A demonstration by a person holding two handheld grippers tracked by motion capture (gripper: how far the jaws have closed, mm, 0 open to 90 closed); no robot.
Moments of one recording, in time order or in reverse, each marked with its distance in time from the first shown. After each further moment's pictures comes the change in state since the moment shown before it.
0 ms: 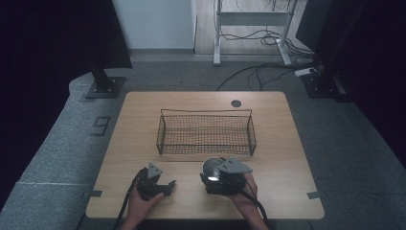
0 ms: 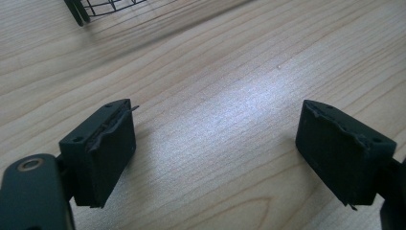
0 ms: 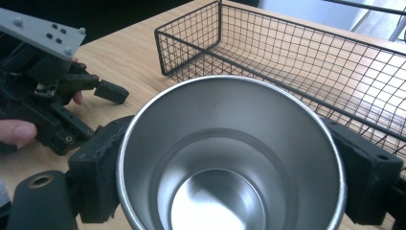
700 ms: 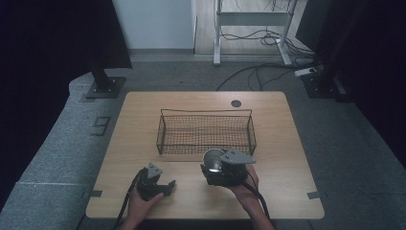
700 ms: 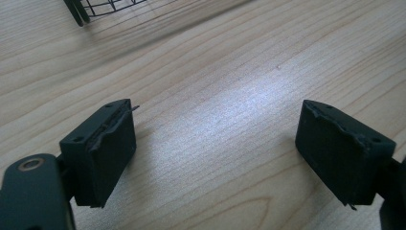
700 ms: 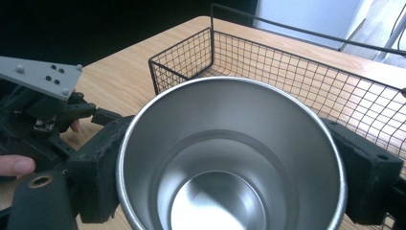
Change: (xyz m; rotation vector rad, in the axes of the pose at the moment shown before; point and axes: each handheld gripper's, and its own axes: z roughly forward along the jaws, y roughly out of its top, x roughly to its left) left arm 0.000 0.000 0.000 0.000 -0.001 0.001; right arm -0.010 0.026 -0.004 -0.040 0.009 0.017
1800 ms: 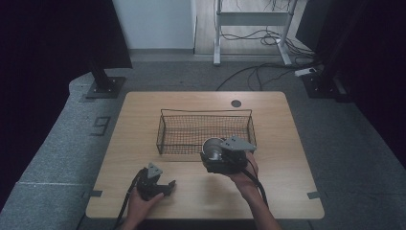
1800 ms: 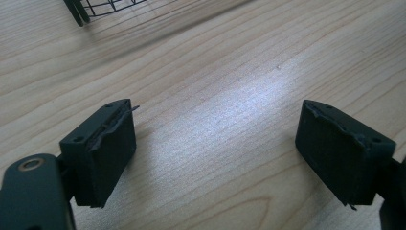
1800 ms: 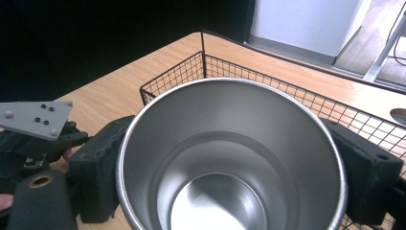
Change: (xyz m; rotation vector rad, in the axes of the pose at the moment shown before) left arm 0.000 0.000 0.000 -0.001 0.001 0.000; right arm -0.013 0.030 0.006 -0.023 -0.013 0.002
